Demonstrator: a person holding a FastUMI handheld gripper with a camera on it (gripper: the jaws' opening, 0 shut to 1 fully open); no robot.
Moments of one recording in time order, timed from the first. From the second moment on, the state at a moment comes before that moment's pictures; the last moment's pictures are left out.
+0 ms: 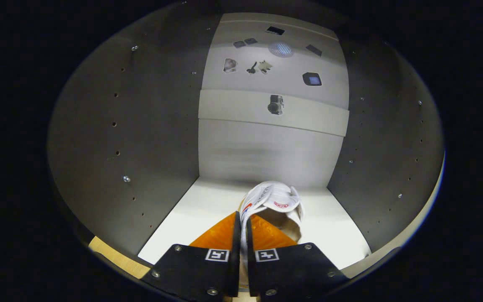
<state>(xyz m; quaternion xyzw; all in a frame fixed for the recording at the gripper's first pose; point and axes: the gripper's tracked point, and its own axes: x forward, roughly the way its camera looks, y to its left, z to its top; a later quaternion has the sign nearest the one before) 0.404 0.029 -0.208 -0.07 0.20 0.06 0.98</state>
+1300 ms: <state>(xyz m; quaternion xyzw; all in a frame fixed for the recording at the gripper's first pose) 0.094 -0.004 -0.015 0.01 0.02 0.01 1.00</state>
